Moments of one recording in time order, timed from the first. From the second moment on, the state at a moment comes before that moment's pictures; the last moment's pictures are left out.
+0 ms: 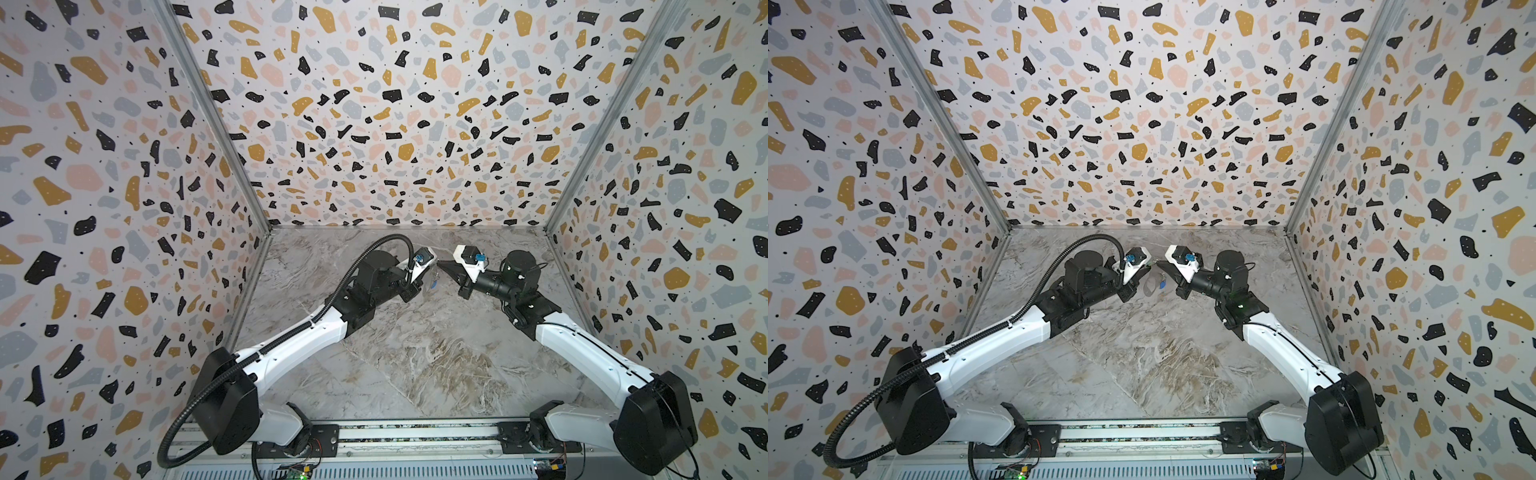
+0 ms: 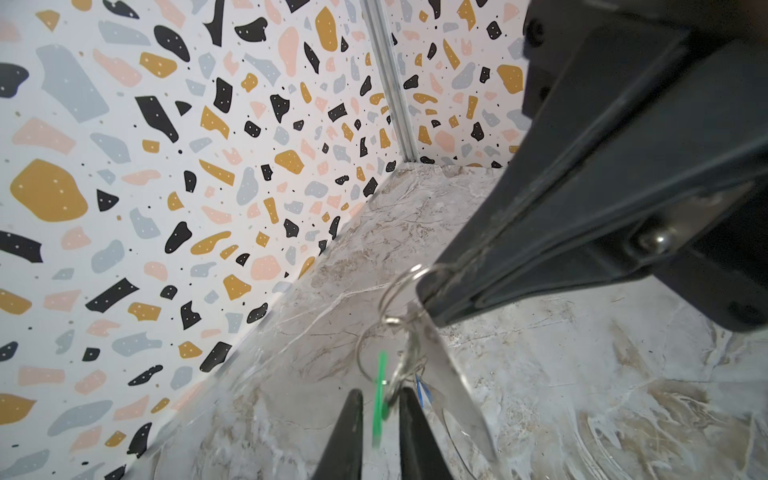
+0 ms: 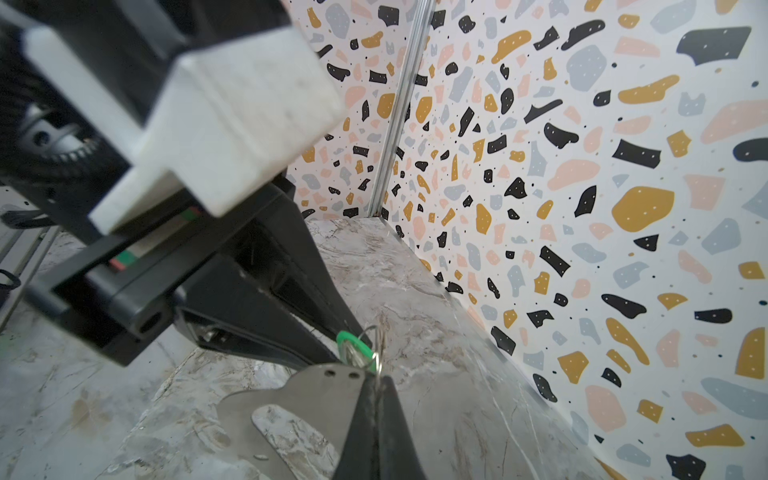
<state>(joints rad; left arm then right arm) -0.70 1.38 1.07 0.05 0.13 0.36 0.44 1.24 0.88 0.31 -0.65 -0.33</state>
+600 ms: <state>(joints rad) -0.63 1.31 1.08 0.04 0.33 0.41 0.40 1.32 0.88 0.43 -0.92 -0.36</state>
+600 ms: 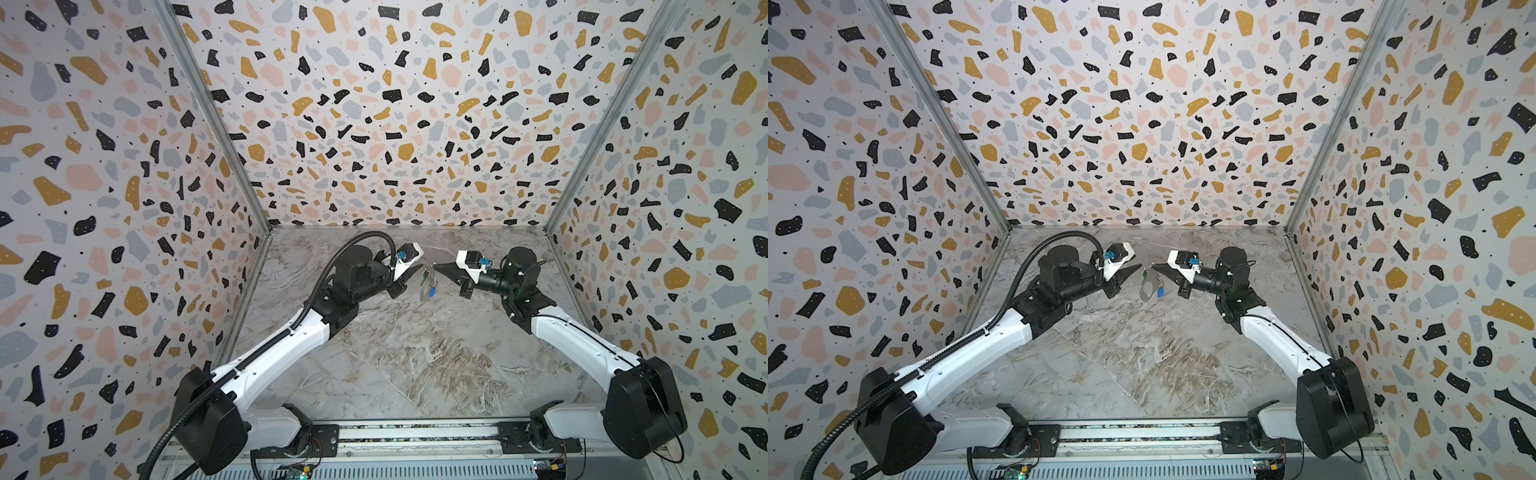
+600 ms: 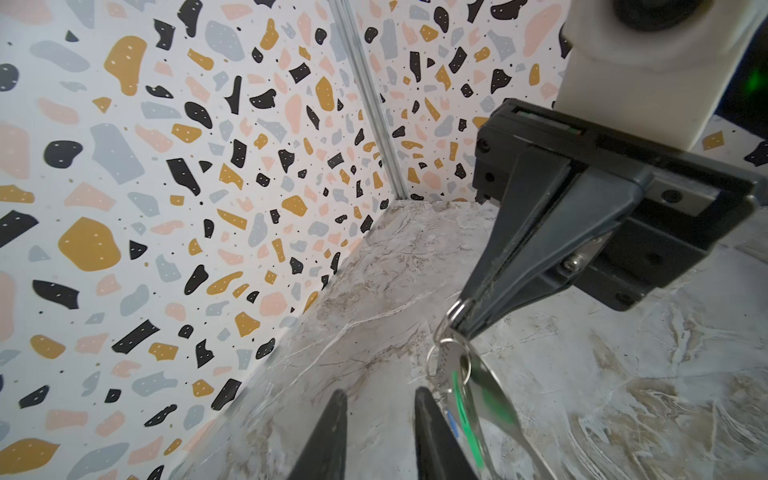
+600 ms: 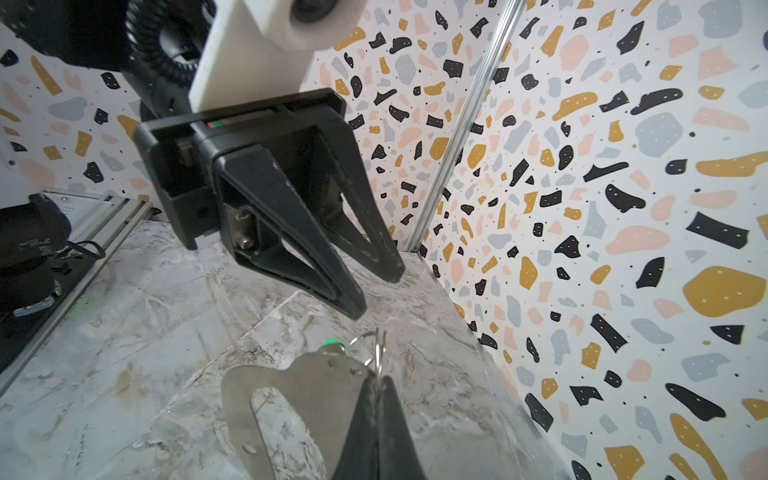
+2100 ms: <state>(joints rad) -0.64 1.33 1.11 -0.02 0.52 0.51 0.39 1.33 0.88 0.42 -1.02 -0.43</state>
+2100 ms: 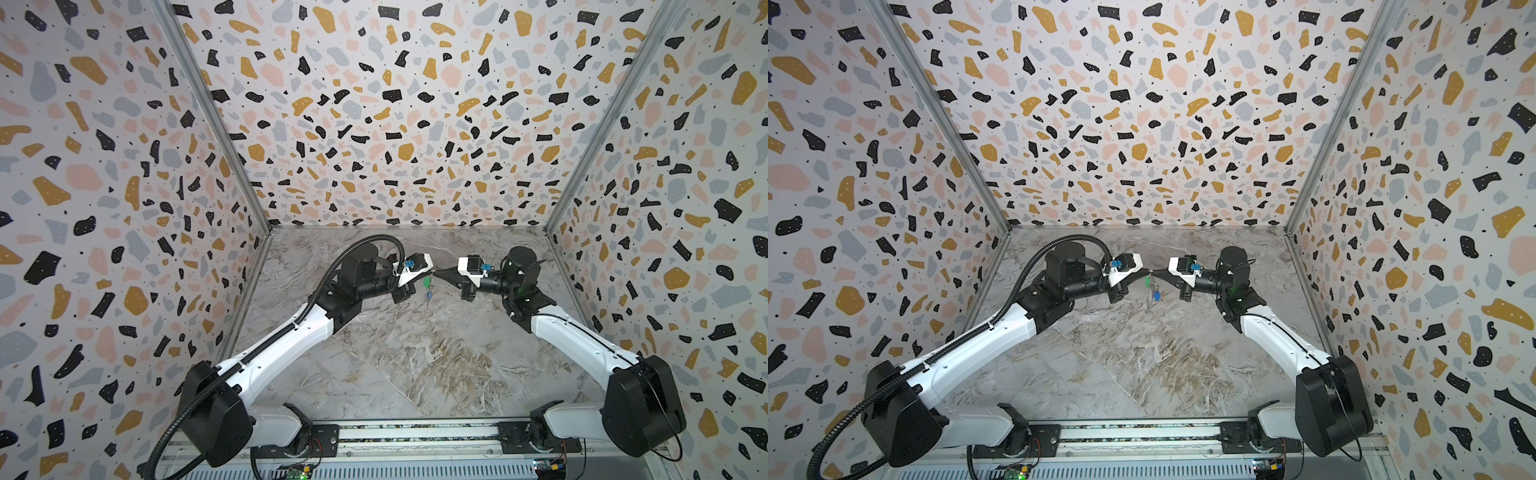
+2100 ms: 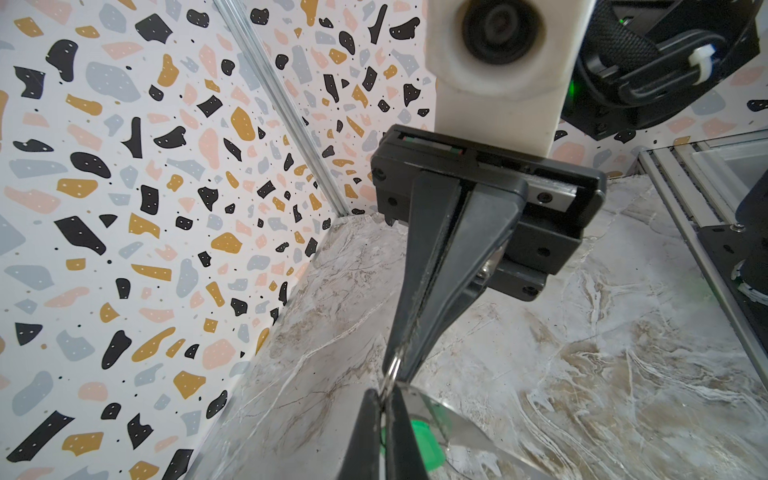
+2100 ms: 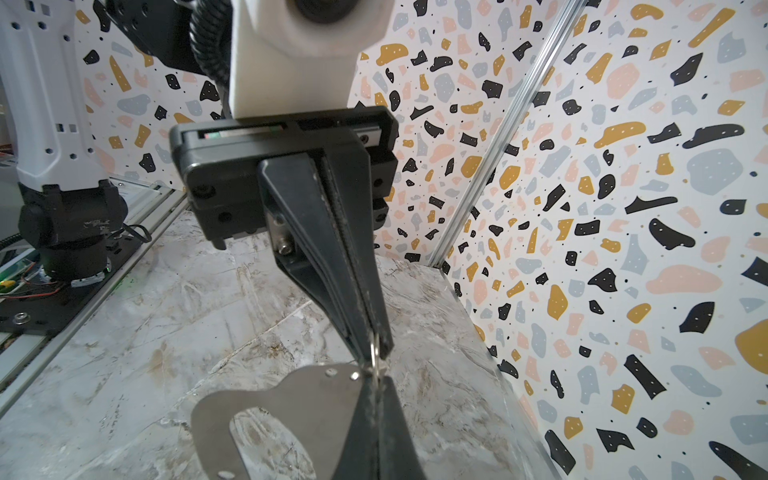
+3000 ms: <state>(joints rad) -0.72 1.48 1.45 -0.51 0.27 0.69 0.40 1.17 0.93 0.07 -0.73 -0.76</state>
